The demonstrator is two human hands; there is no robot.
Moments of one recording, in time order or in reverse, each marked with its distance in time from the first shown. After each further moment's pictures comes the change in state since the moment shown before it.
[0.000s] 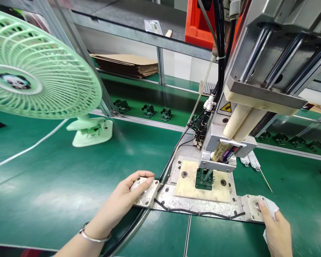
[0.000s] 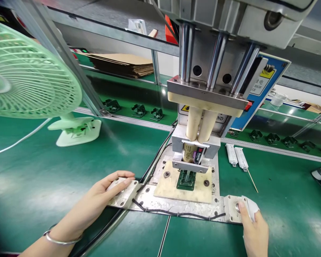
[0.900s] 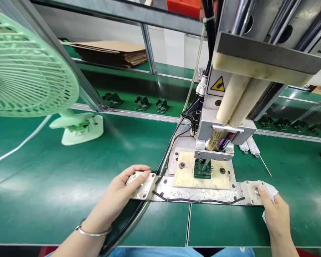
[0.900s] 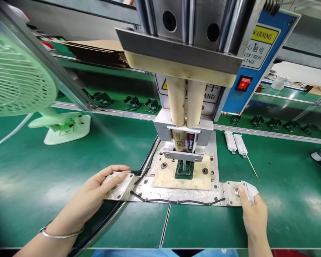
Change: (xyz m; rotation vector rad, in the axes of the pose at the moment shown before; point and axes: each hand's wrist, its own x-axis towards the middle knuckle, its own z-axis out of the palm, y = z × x) left_hand -0.001 0.003 0.002 -0.057 0.023 -0.040; right_hand -0.009 -0.008 0.003 -0.001 0.044 -0.045
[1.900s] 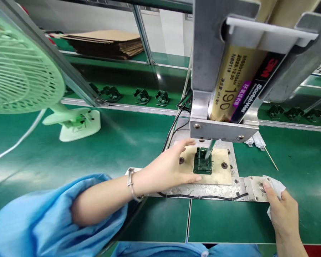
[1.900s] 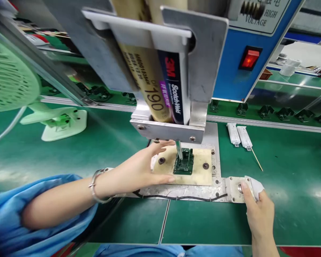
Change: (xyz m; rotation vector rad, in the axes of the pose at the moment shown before) left_hand 0.014 0.076 0.084 0.675 -0.452 0.477; right_hand -0.003 0.002 -0.003 -0.008 0.021 -0.010
